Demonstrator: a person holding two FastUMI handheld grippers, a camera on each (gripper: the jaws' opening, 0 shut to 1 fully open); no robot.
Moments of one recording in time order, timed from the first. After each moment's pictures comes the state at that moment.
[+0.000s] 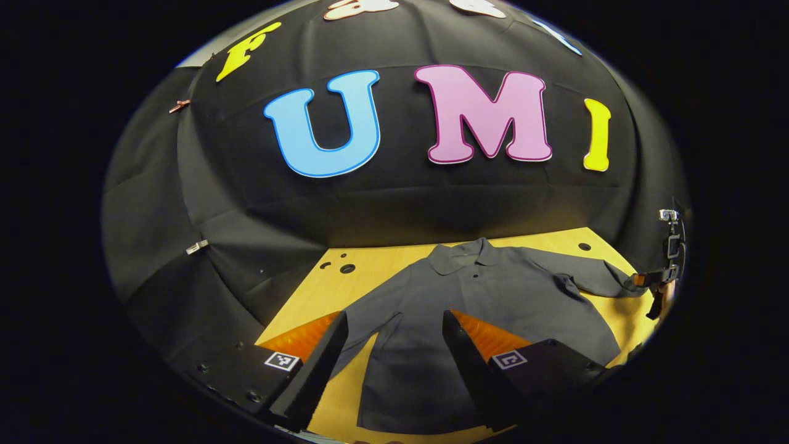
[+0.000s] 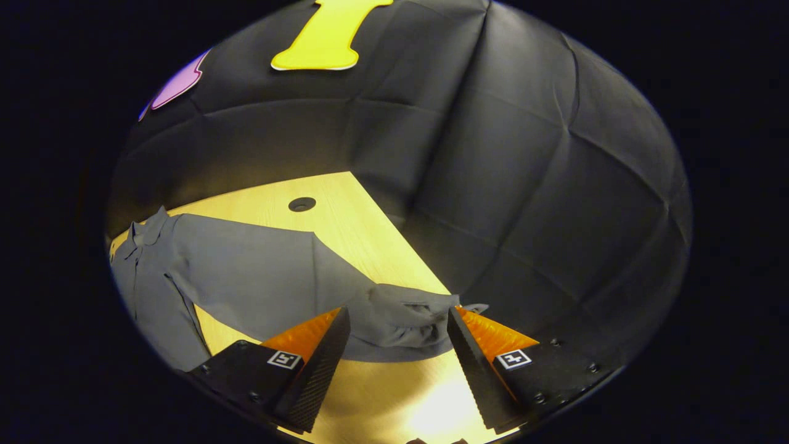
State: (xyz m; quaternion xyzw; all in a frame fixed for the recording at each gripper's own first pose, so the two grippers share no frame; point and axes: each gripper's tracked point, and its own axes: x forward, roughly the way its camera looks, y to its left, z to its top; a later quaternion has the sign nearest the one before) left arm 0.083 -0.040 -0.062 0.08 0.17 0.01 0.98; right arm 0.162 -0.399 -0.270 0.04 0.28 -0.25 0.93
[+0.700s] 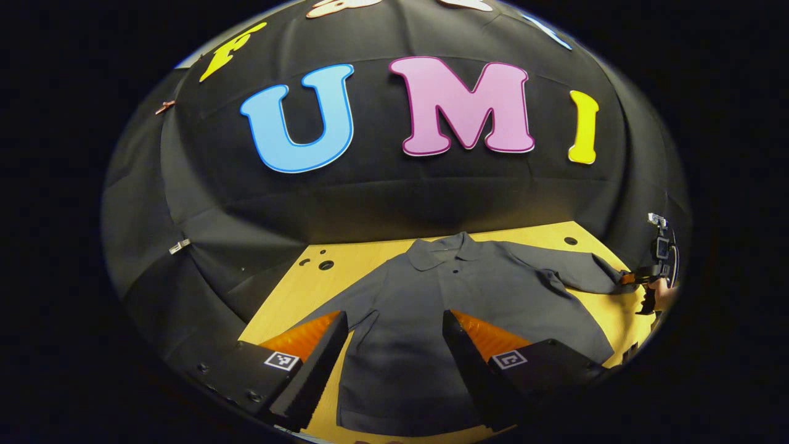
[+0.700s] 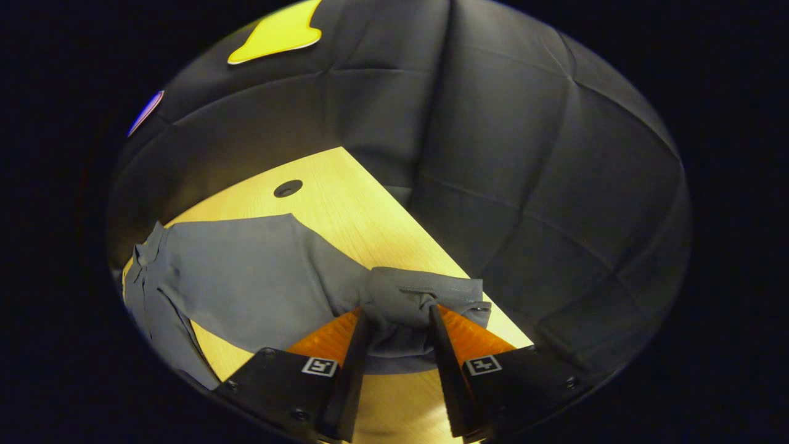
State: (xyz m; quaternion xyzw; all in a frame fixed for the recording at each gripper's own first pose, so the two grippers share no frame) left arm 0.089 -0.079 -0.075 0.09 0.17 -0.02 0.98; right arm 0.176 -0.414 -0.308 0.13 0.31 -0.24 0.91
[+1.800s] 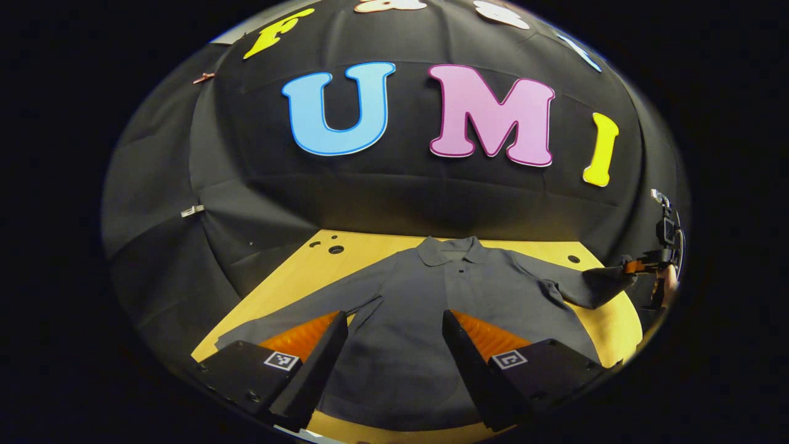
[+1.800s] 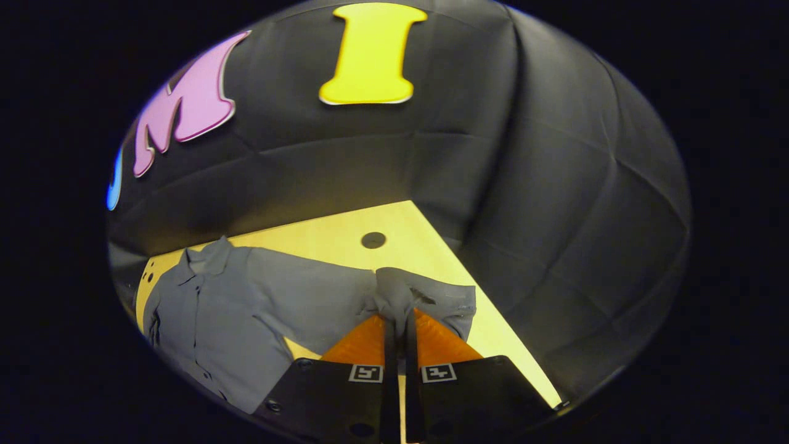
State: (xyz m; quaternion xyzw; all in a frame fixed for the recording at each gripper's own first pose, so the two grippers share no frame) left arm 0.056 -0.047 -0.099 0.00 0.16 0.02 0.99; right arm 0.187 -0.302 -0.141 0.07 0.25 -0.13 0.96
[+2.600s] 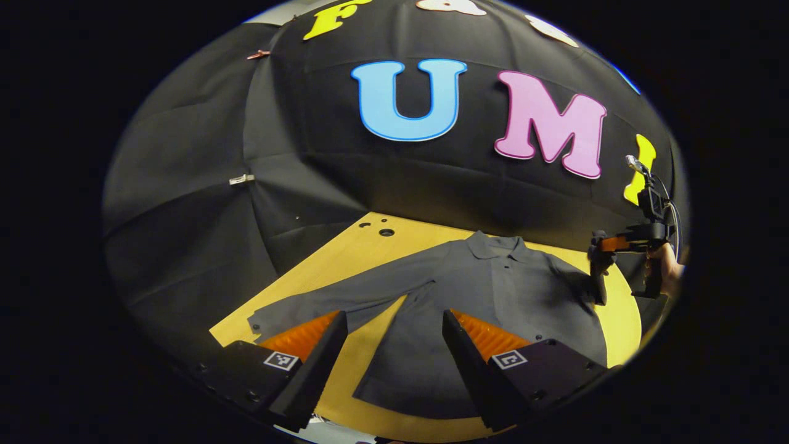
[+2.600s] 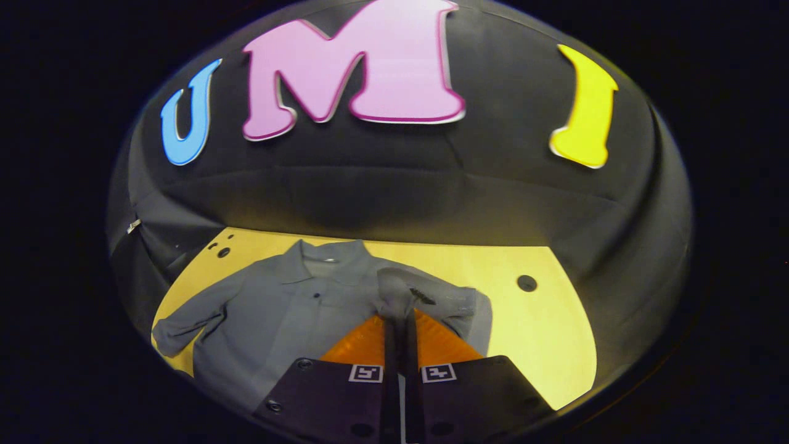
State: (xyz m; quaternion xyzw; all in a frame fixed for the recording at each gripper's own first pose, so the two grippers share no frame) left arm 0.022 0.044 -0.113 -0.05 0.18 0.11 0.98; right arm 0.256 -0.029 -0.088 -0.01 0.24 0.07 0.97
